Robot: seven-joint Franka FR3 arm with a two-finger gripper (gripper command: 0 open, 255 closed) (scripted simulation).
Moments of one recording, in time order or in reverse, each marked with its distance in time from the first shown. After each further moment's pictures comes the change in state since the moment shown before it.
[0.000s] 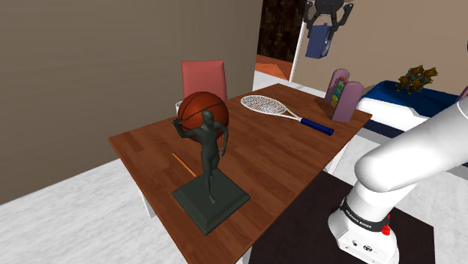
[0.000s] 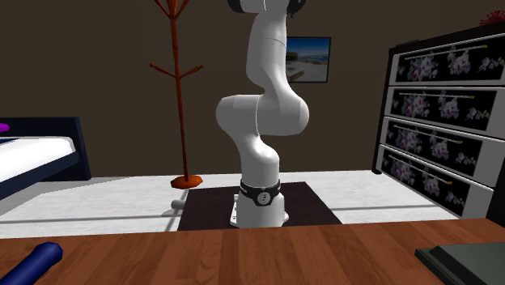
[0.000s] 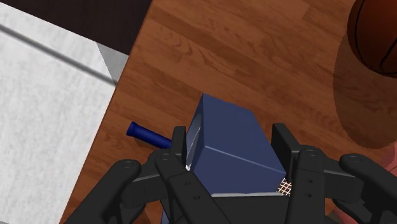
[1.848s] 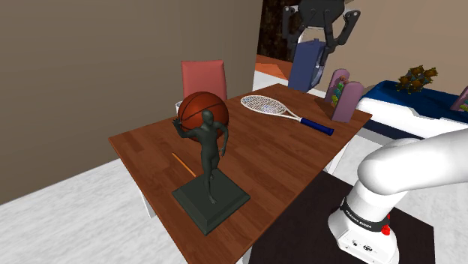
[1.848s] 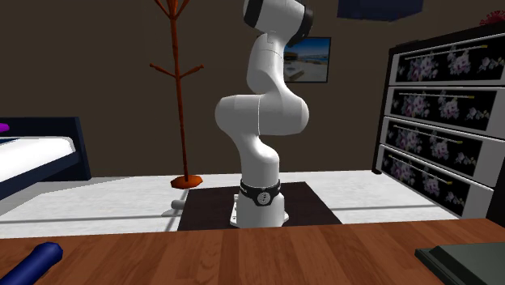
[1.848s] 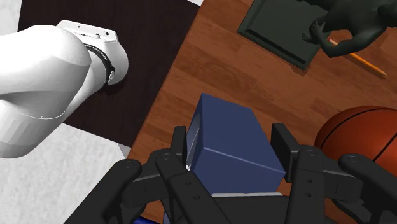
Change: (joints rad) arm 0.098 -0.333 0.388 -0.222 0.288 -0.047 0.511
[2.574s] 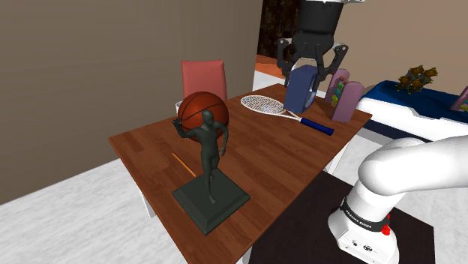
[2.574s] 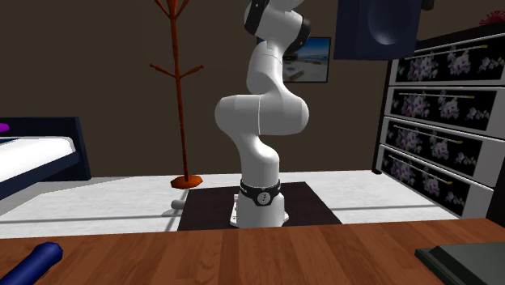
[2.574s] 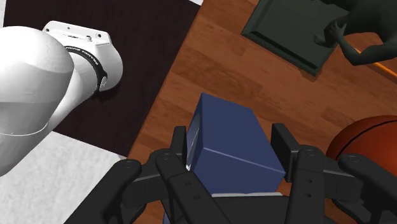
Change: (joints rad) arm 0.022 -0.101 0.011 -0.223 0.026 0.123 -0.026
